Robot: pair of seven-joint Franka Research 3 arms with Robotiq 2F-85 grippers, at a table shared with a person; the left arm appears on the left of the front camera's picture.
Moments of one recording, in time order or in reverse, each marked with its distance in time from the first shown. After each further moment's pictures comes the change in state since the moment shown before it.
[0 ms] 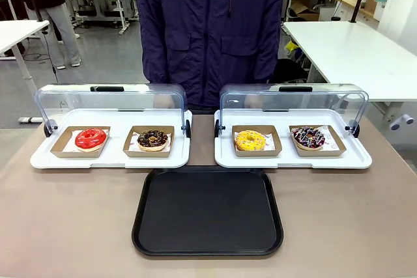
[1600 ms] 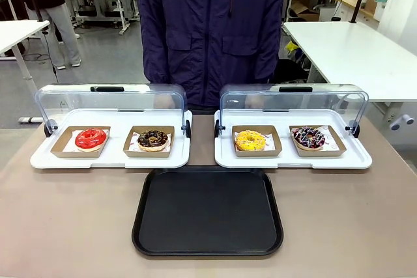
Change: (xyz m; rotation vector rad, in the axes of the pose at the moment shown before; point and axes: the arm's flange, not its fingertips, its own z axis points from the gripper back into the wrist) left arm 0.000 0.000 0.000 0.000 0.000 0.000; right arm 0.000 0.000 0.000 0.000 0.000 0.000
